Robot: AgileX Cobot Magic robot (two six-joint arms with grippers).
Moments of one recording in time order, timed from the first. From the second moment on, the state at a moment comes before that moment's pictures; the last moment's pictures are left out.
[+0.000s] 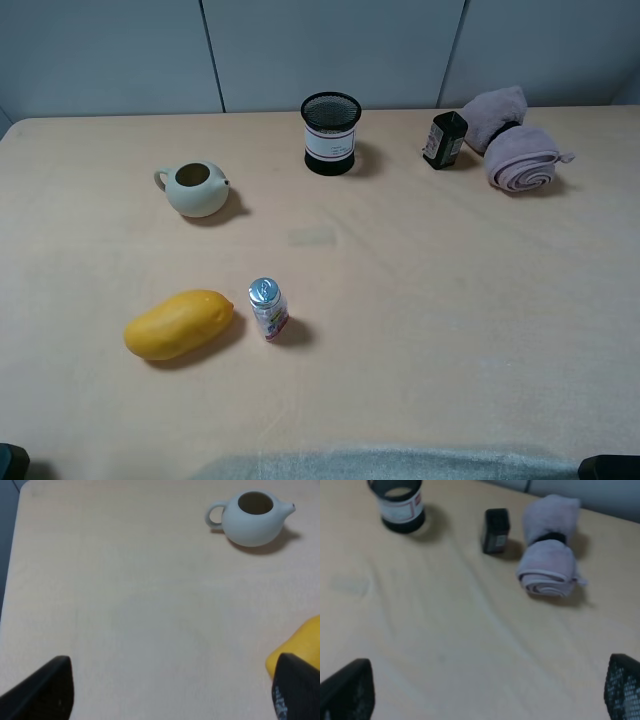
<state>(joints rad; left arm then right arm) -0.12 0.00 -0.49 0.09 1.05 0.00 0.42 0.69 -1.11 -0.16 1.22 0.09</state>
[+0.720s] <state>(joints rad) -0.12 0.00 -0.49 0.09 1.05 0.00 0.00 0.09 -0.67 -0.04 1.07 0.07</state>
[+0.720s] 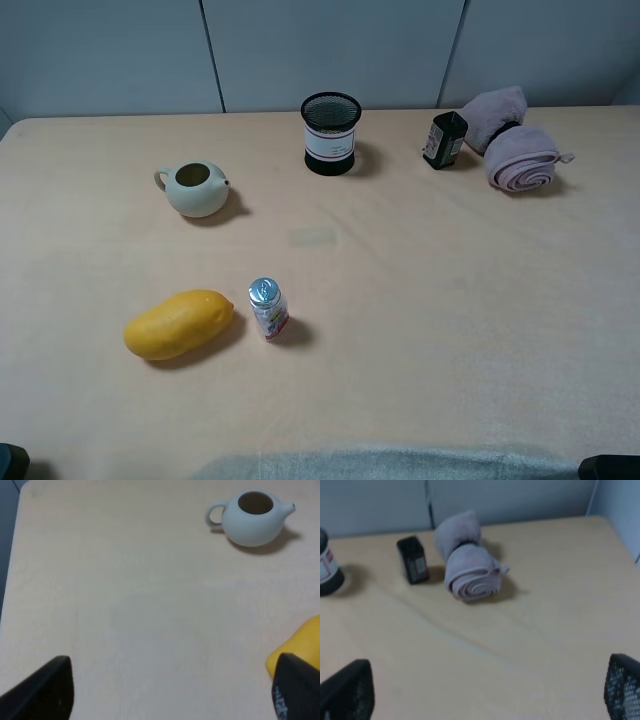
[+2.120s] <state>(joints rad) -0.12 0.00 -0.49 0.09 1.05 0.00 -0.03 -0.01 -0.49 -0.03 1.03 0.01</state>
